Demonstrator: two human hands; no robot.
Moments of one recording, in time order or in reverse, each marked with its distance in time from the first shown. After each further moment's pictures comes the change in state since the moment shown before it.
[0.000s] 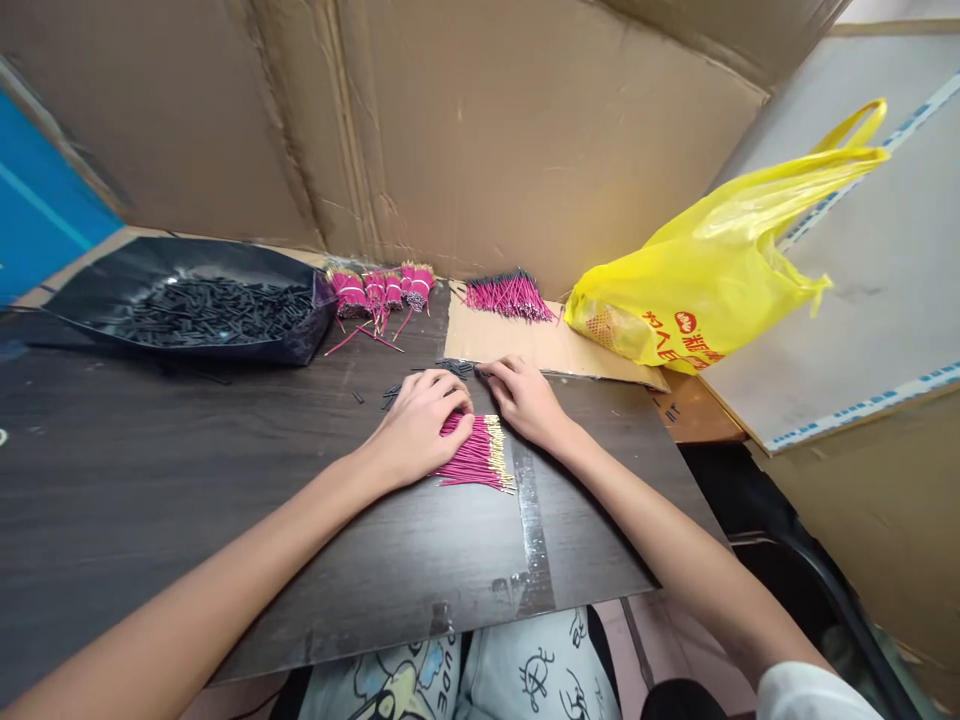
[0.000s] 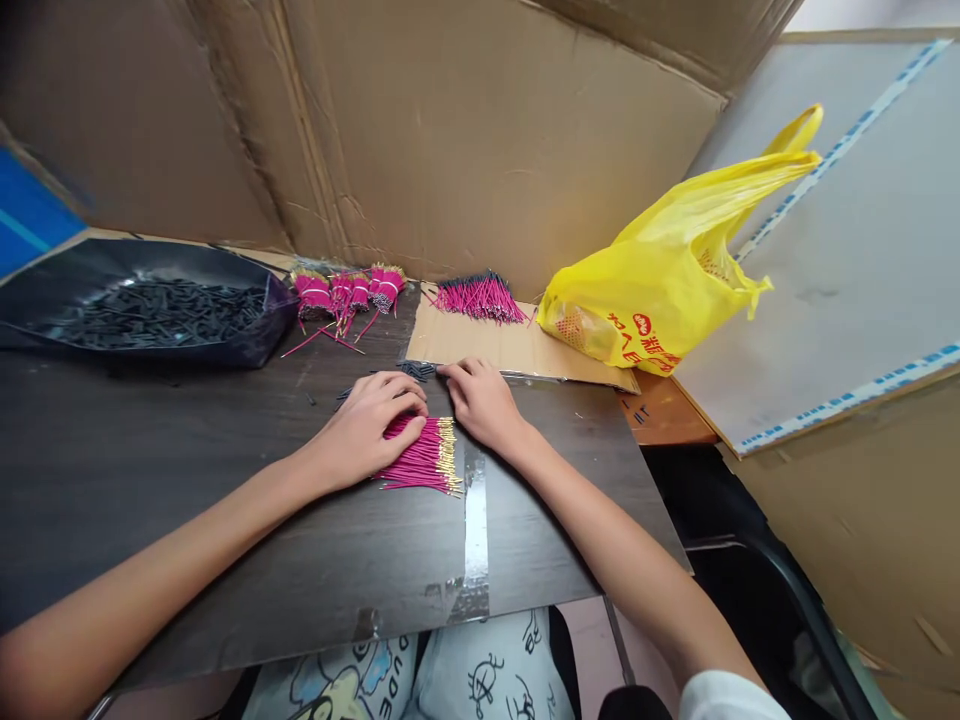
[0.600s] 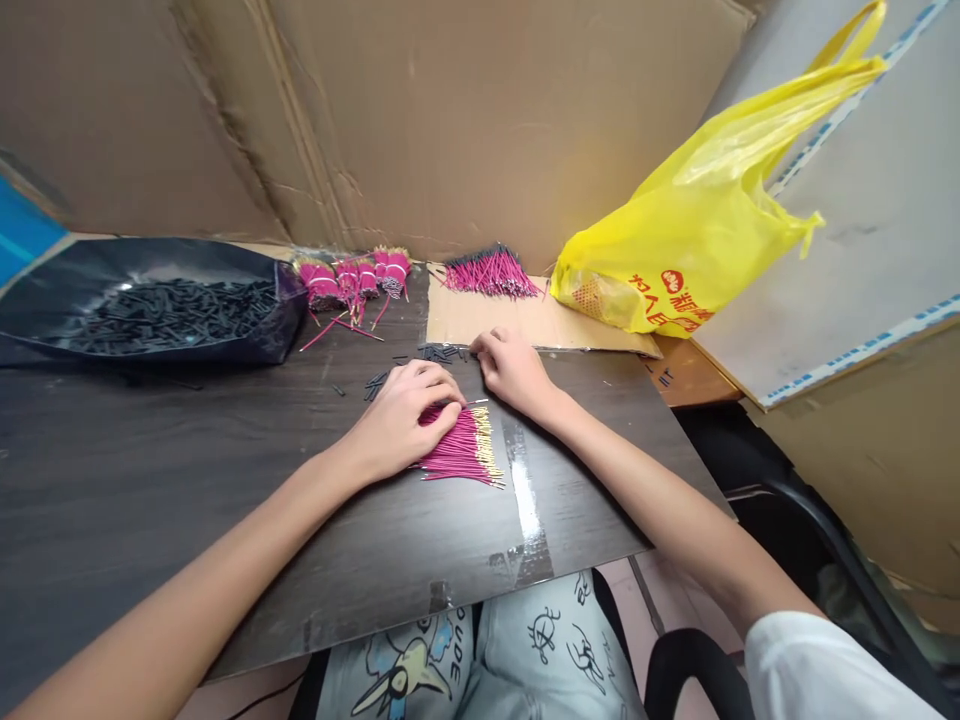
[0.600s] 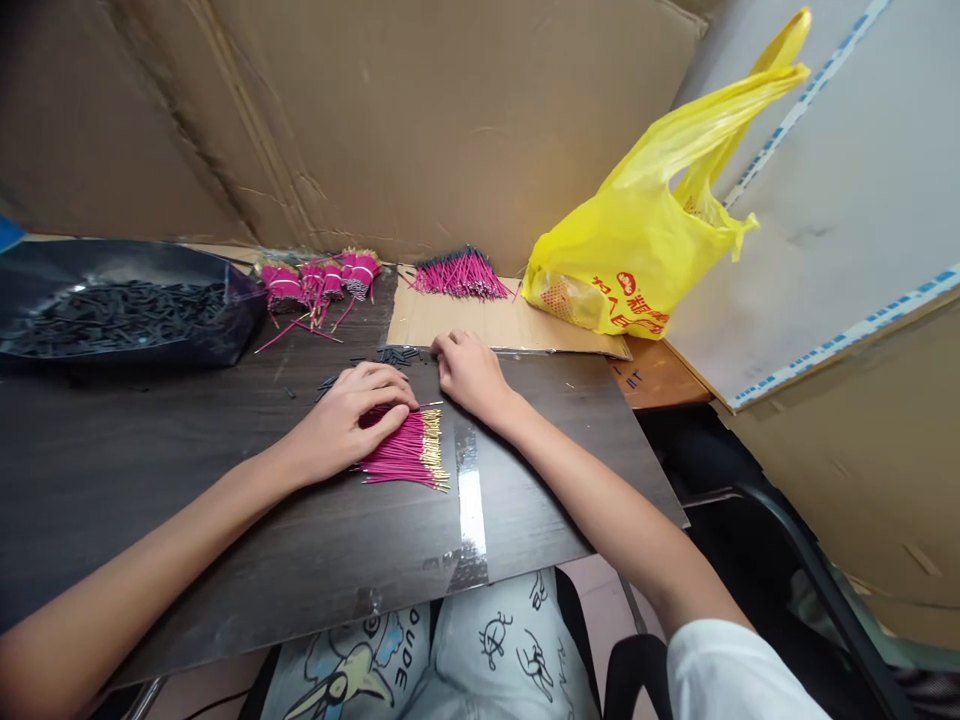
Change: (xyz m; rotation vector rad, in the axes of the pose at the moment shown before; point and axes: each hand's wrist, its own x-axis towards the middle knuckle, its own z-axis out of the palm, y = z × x) left_hand -0.002 -0.002 -0.002 -0.069 -0.055 0.079; right_hand 0.011 -0.001 0.000 -0.119 0.005 0.122
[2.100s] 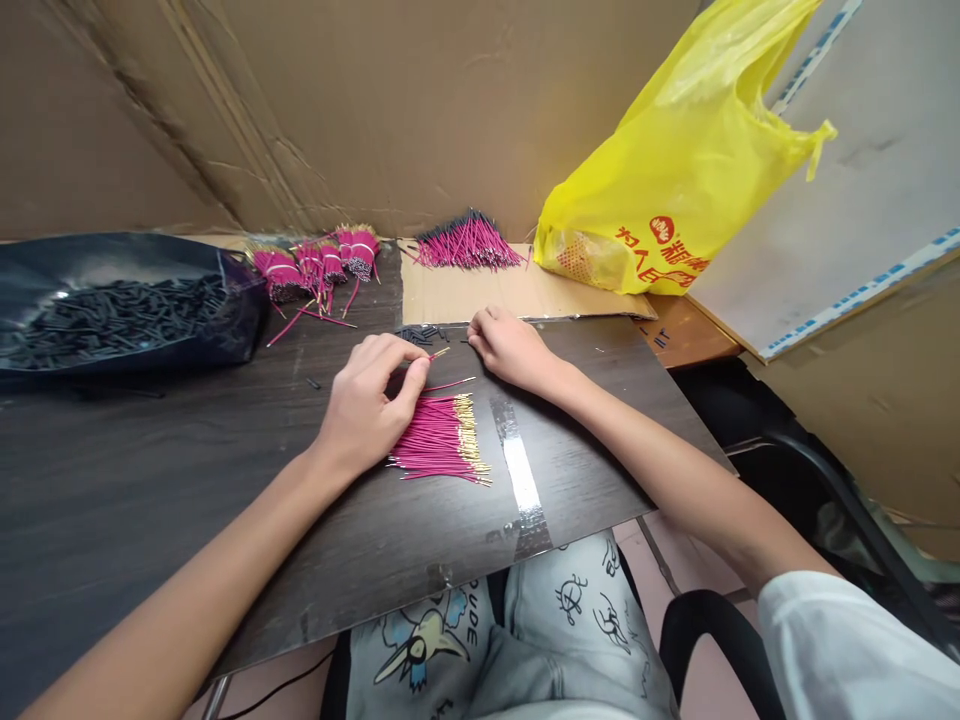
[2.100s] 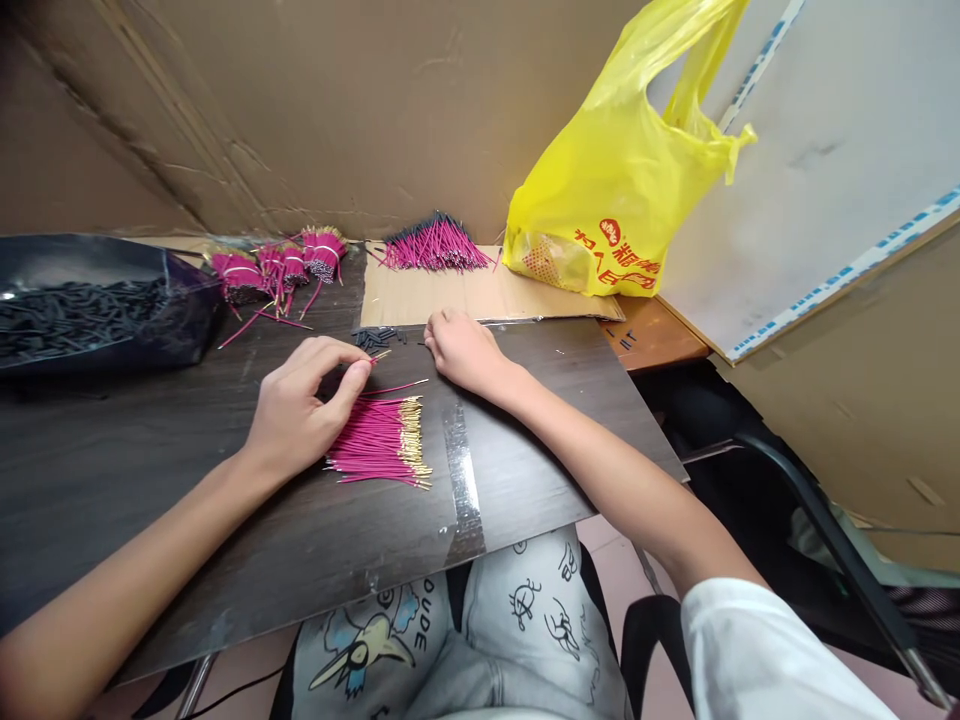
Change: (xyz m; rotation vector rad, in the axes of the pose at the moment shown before) left_hand 0.002 0.010 0.000 0.076 0.362 0.015; right_hand -0.009 0.009 -0.015 -0.018 -0.139 0.066
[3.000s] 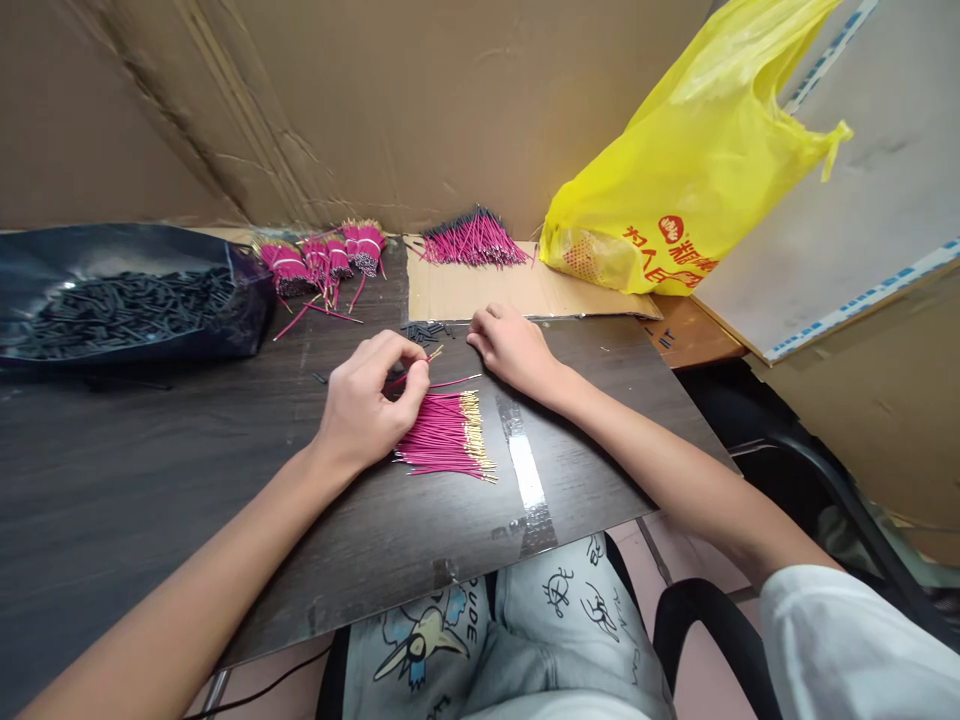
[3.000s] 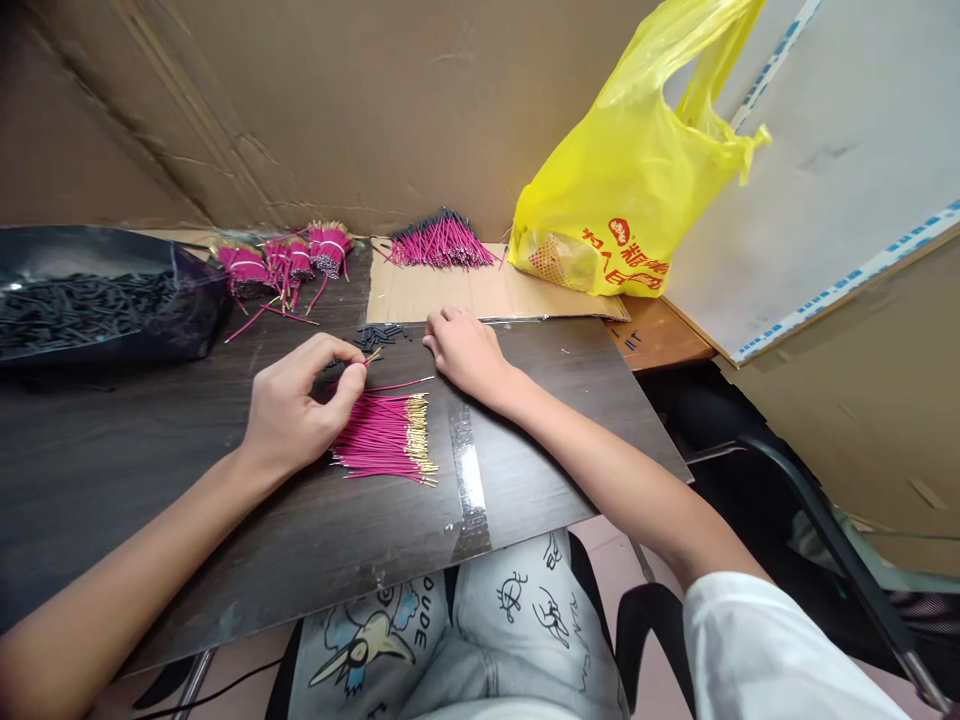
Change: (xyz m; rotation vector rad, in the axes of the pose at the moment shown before) left_hand -0.004 -0.001 -0.005 0.008 0.064 0.029; right_hand -0.004 -0.008 0.003 -0.048 0.054 0.000
